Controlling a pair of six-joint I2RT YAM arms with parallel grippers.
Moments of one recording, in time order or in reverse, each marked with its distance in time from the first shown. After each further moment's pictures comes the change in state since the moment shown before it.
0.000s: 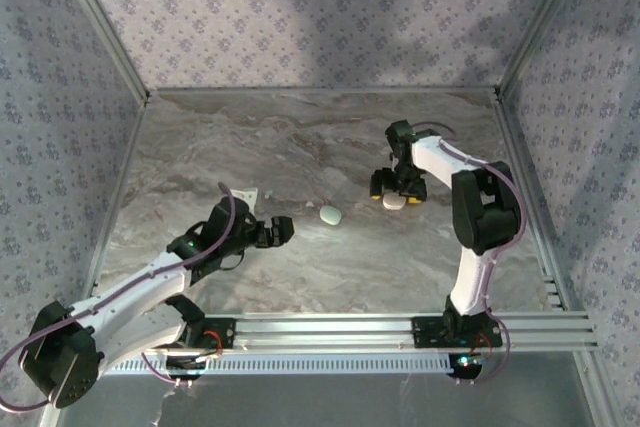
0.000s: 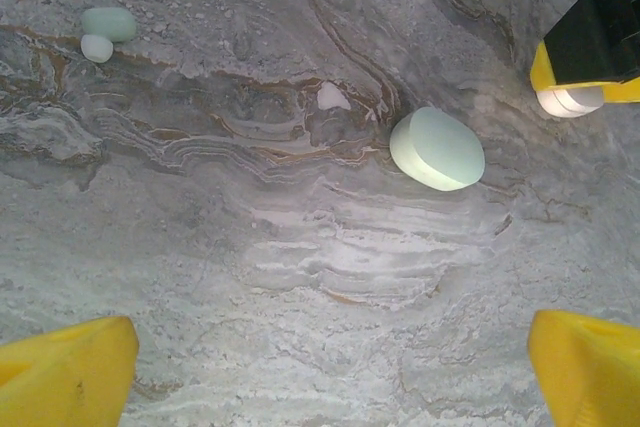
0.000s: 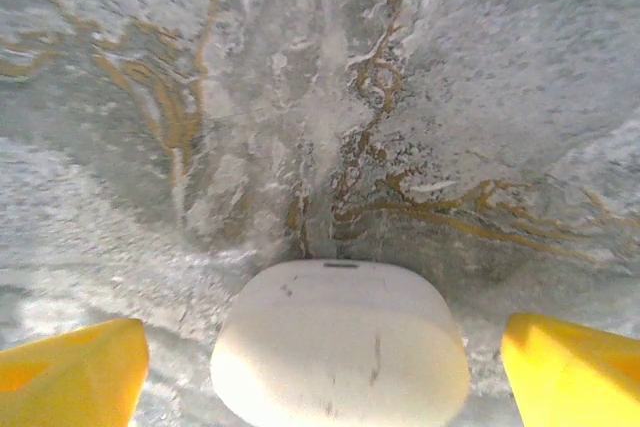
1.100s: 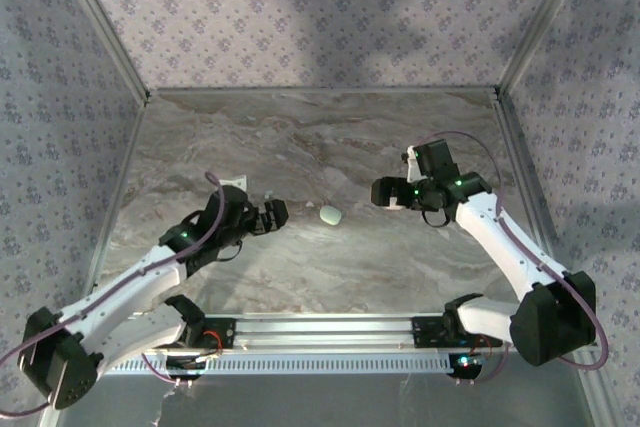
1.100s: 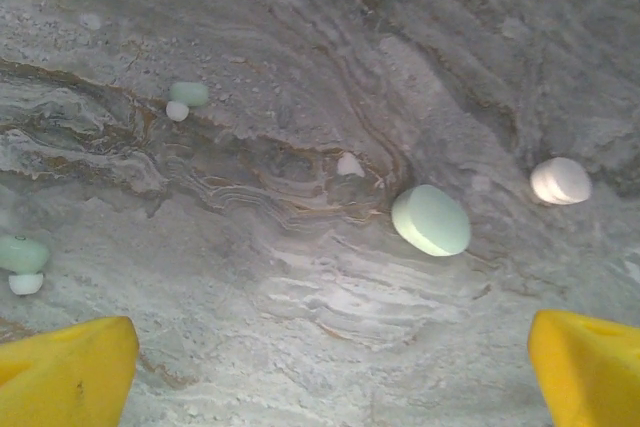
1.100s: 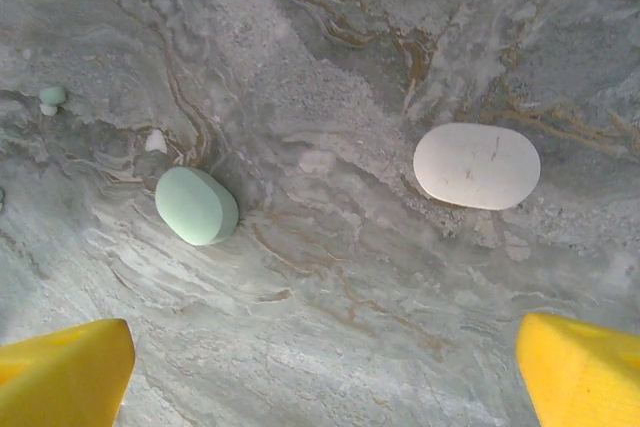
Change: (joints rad) left arm 0.000 0.014 0.141 -0.161 -0.128 -0.120; right arm 0.057 -0.684 -0.383 0.183 -0.137 0.012
